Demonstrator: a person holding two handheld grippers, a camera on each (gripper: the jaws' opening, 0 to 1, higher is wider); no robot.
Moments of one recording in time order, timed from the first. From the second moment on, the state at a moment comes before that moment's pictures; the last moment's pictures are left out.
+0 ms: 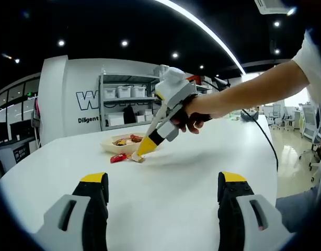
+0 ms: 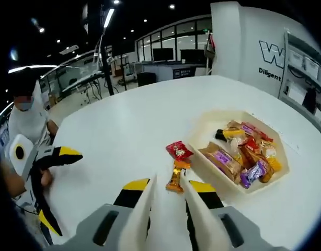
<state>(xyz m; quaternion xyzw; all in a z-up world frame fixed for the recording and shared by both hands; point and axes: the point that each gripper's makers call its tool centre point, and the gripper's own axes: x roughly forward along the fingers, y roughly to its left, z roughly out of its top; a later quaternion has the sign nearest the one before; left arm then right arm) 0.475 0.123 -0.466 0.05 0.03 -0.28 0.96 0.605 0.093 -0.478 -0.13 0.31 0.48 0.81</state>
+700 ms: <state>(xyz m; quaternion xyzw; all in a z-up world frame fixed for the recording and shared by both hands) 0.473 0.122 -0.466 0.05 0.03 -0.28 0.96 0.609 0.087 -0.489 -0.16 0.31 0.46 0.82</state>
